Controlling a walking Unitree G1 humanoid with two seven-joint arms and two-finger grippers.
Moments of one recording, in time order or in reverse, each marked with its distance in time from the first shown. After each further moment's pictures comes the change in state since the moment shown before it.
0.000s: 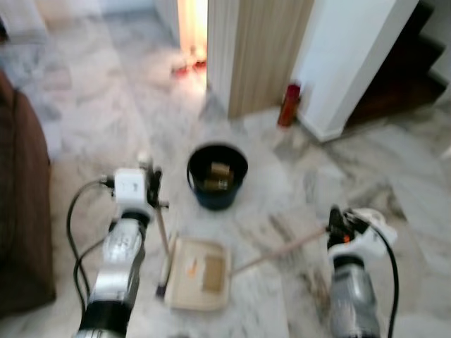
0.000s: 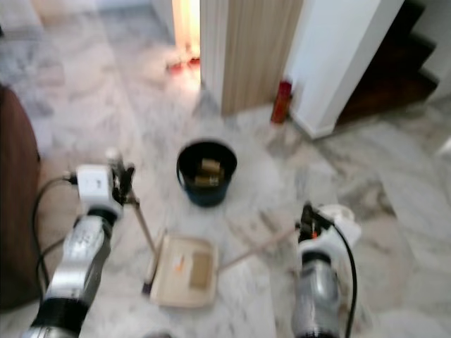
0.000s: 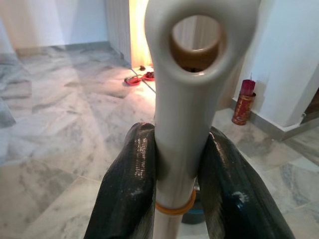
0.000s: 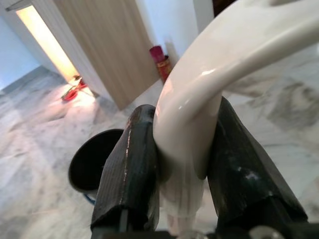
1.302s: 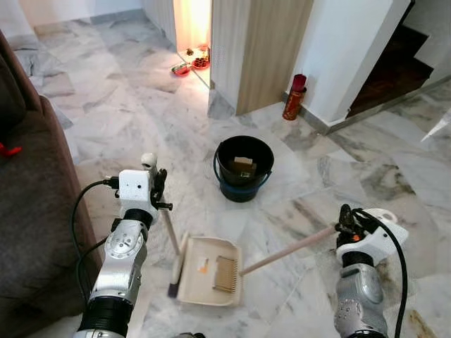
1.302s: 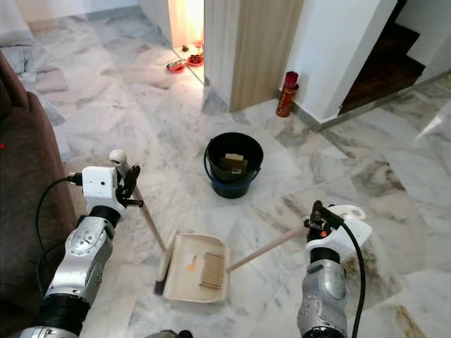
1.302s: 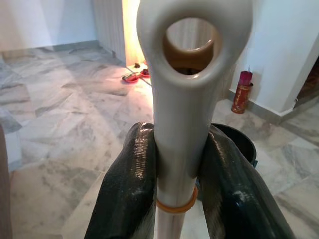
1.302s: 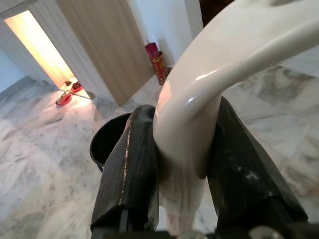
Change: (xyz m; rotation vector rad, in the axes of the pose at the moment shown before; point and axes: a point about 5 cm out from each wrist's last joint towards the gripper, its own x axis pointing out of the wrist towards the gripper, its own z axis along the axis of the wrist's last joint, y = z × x) left arm 0.001 0.003 0.001 0.006 0.005 -0.013; right arm 0.003 -0.001 0.005 0.004 -0.022 -0.023
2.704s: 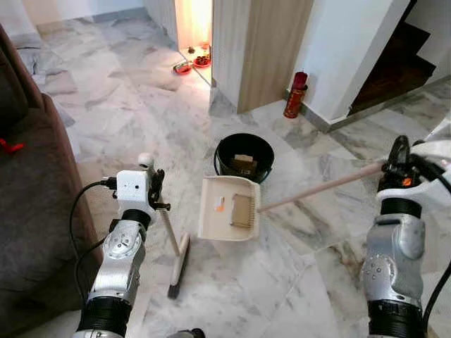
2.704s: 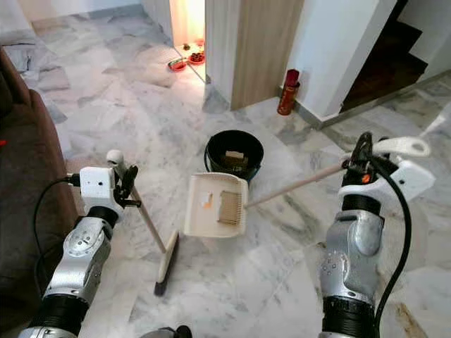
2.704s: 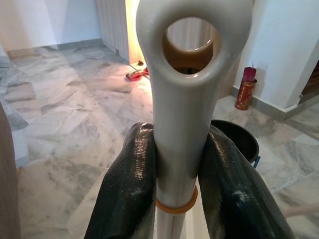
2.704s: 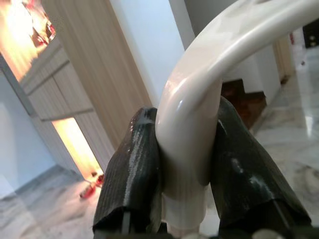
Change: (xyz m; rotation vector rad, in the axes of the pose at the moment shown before) left arm 0.000 0.000 -0.001 0.004 0.003 0.004; right arm 0.022 0.034 0.128 0.026 -0.425 0.055
